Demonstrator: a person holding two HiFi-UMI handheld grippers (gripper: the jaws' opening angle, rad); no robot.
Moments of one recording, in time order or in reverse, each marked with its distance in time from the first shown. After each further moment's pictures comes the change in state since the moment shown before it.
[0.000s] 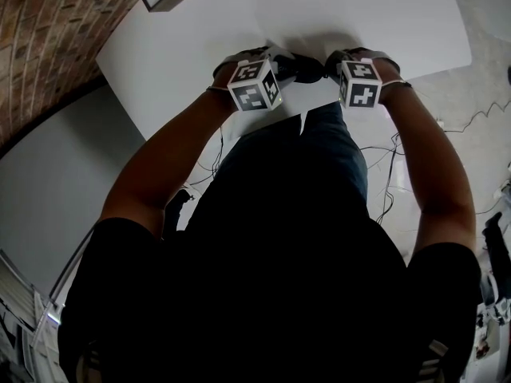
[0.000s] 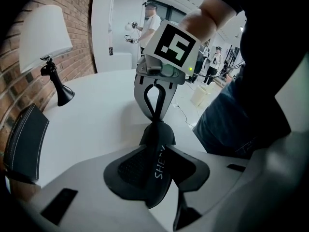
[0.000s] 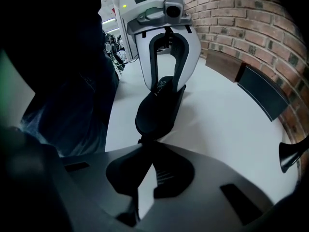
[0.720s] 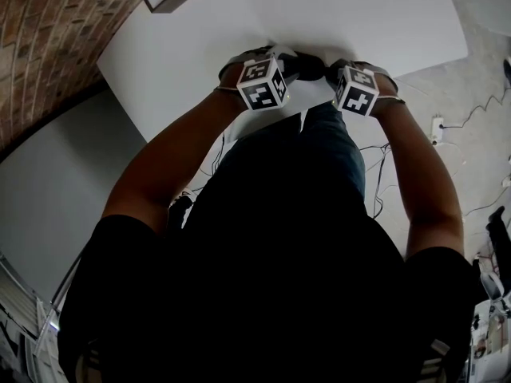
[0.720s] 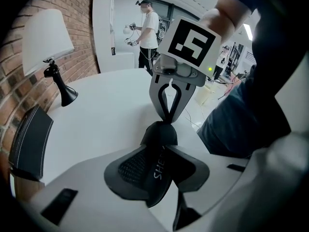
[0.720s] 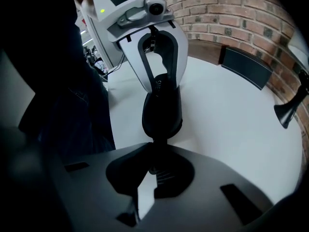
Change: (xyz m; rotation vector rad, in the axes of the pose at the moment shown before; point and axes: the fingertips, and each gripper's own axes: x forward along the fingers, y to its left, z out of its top) left arm 0.001 -0.004 0.003 -0.007 0.017 0.052; right arm 0.001 0.027 0.005 0.307 0.004 -0.050
